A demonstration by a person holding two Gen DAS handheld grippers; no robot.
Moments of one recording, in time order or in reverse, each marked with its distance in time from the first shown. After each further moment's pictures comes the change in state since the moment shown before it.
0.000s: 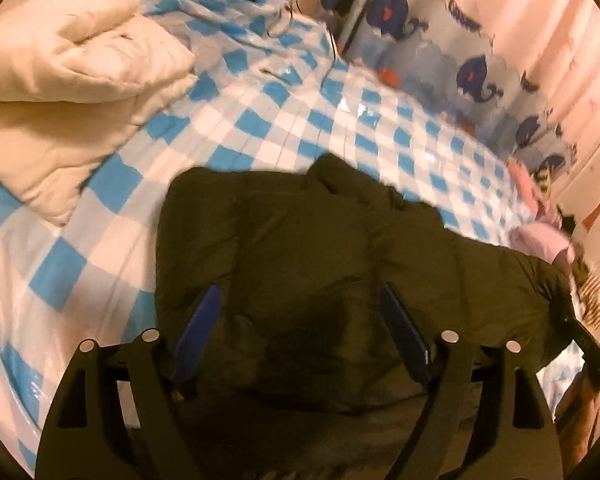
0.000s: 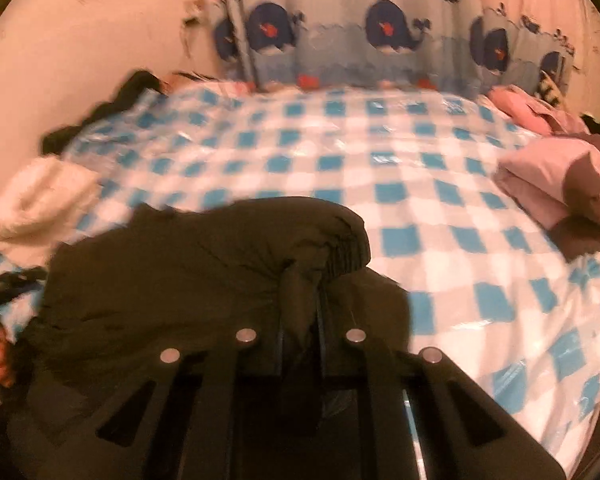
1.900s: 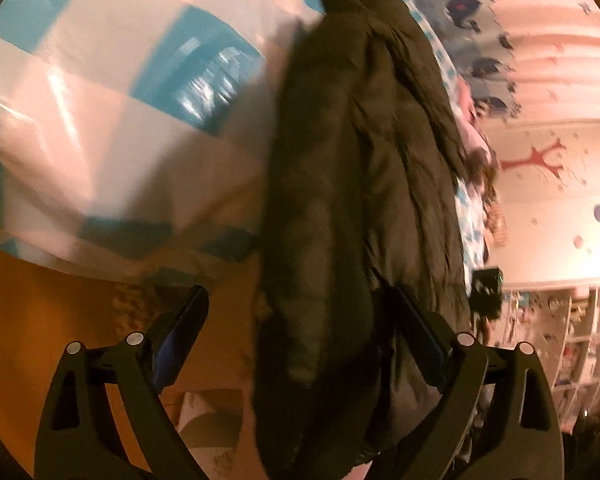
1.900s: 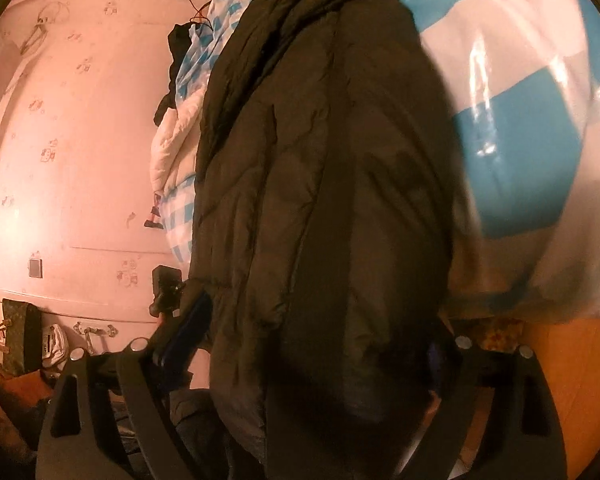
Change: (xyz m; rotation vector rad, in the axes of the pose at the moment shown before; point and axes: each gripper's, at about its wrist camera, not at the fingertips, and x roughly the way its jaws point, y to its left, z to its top) left arm -0.127 0.200 -0.219 -0.194 0.537 -0.419; right arm -0.084 -0.047 -0.248 0.552 0.529 0.811
